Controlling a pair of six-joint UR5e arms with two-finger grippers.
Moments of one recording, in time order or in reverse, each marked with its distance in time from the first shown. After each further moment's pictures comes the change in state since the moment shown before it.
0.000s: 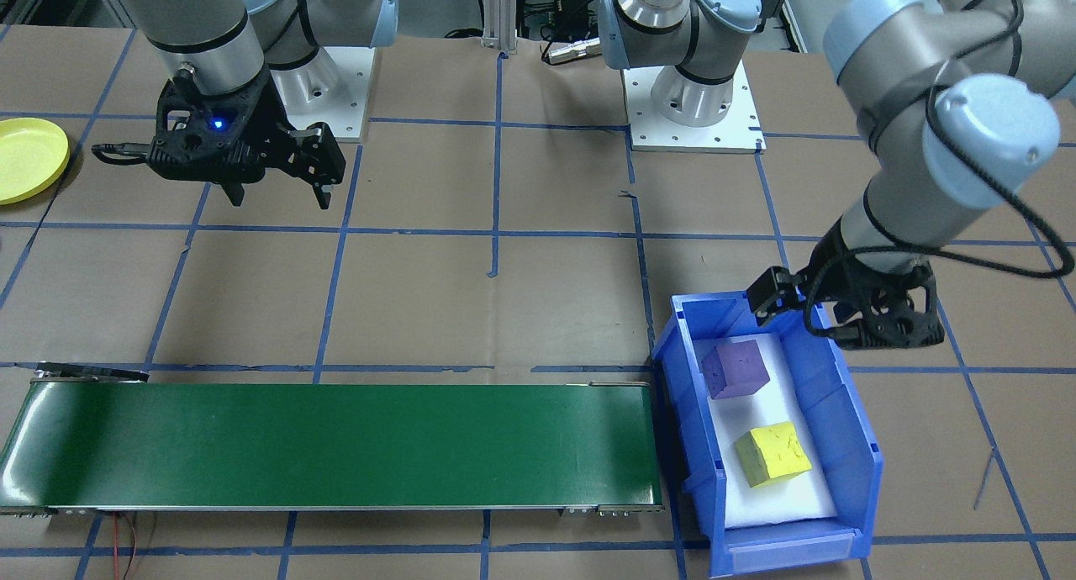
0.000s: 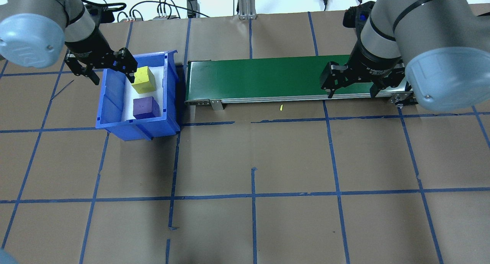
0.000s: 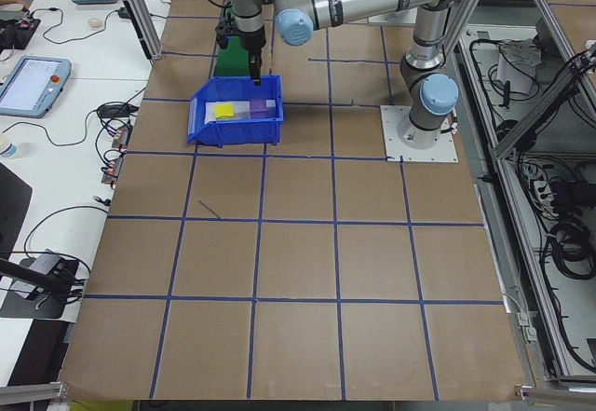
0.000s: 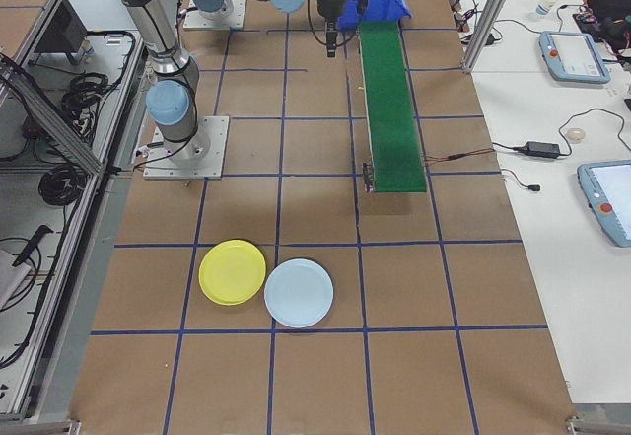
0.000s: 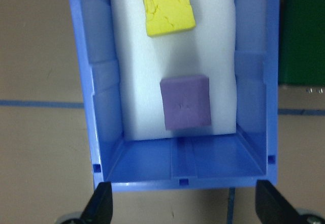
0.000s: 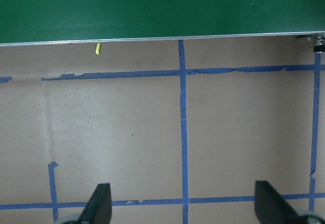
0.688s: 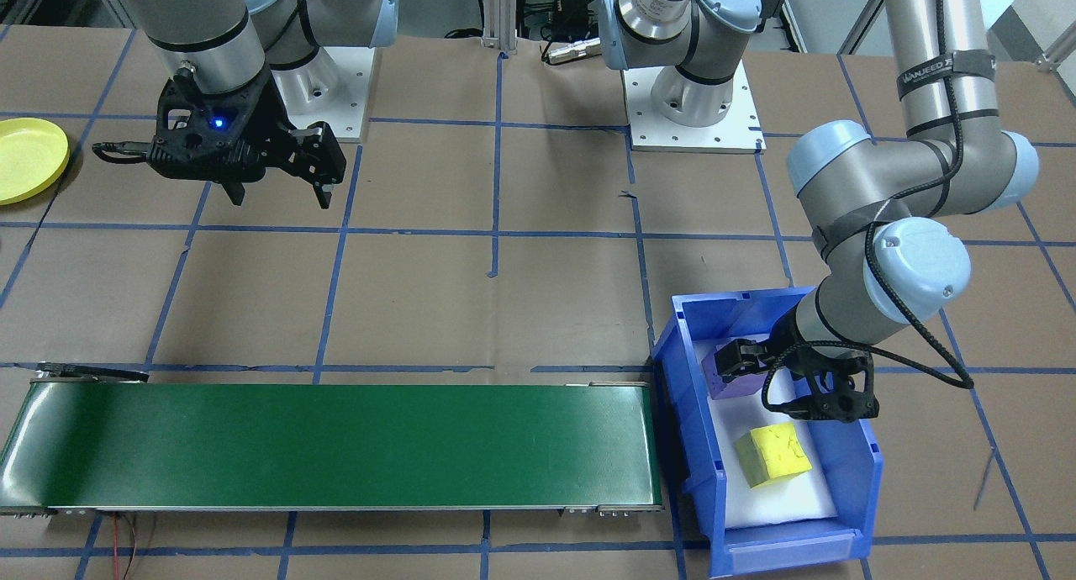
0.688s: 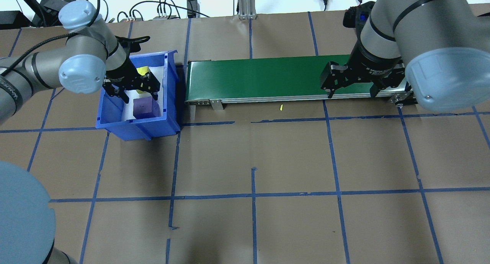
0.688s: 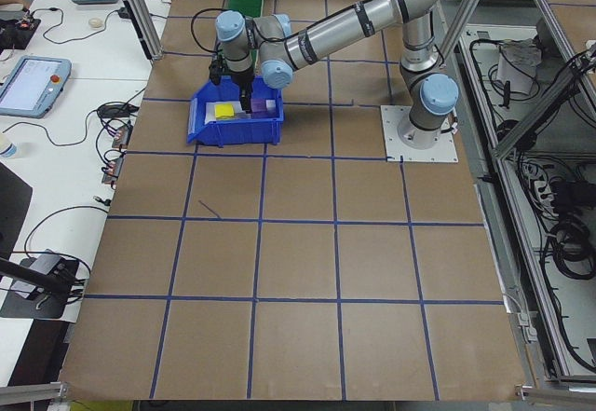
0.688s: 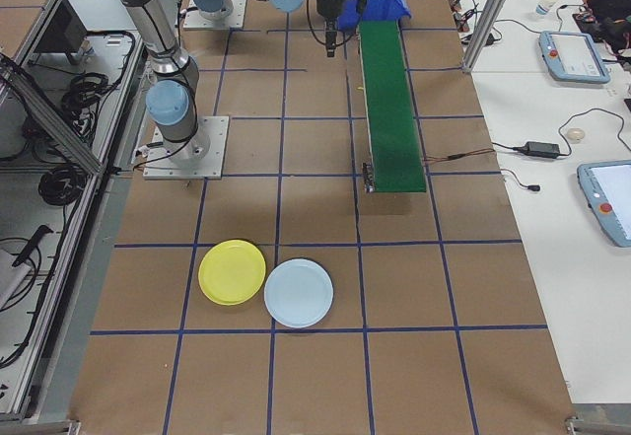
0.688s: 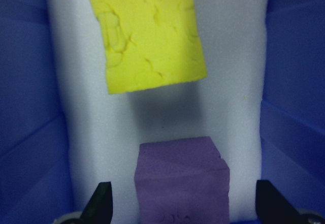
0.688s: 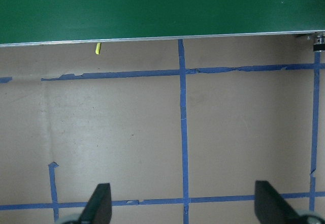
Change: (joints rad) left arm 0.003 -0.143 -0.122 0.200 -0.080 -0.007; right arm 0.002 -0.002 0.000 0.000 -0.001 0.006
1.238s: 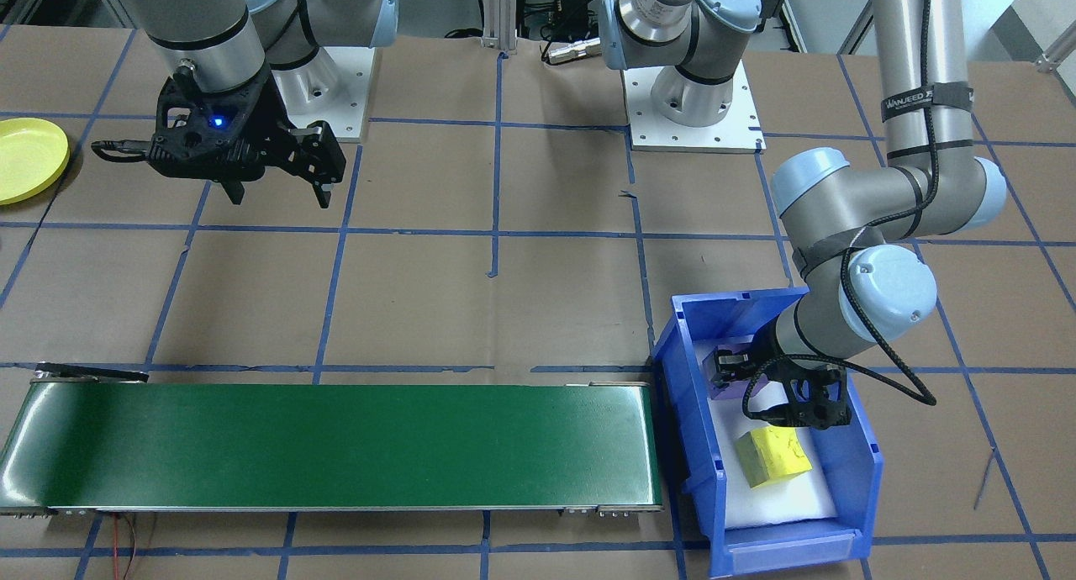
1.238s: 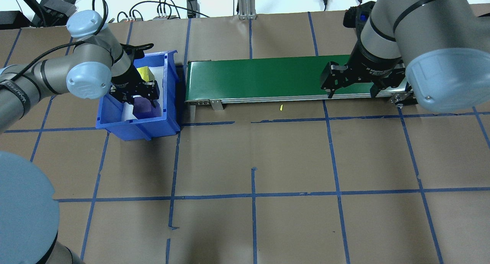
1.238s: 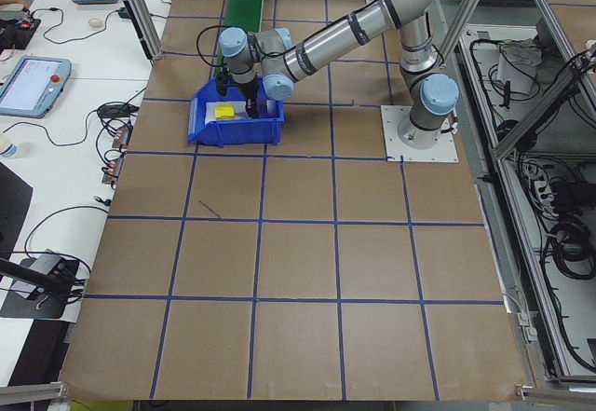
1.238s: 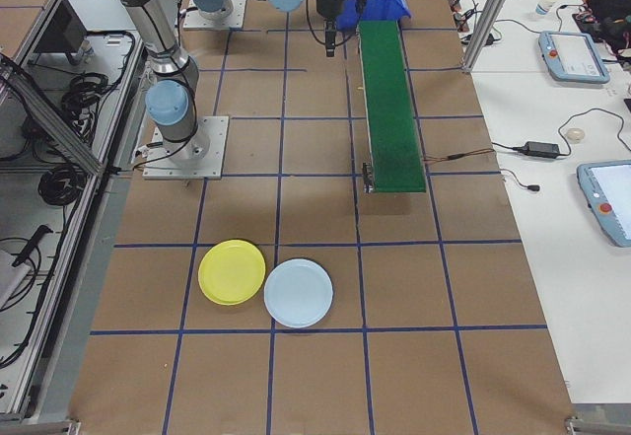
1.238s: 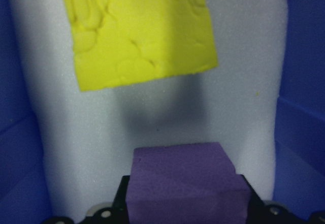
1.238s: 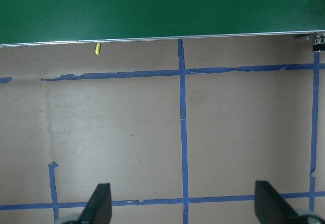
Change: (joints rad) left arm 0.000 -0.010 0.001 0.018 0.007 -0.001; right arm 0.000 -0.001 0.001 0.000 -0.001 0.000
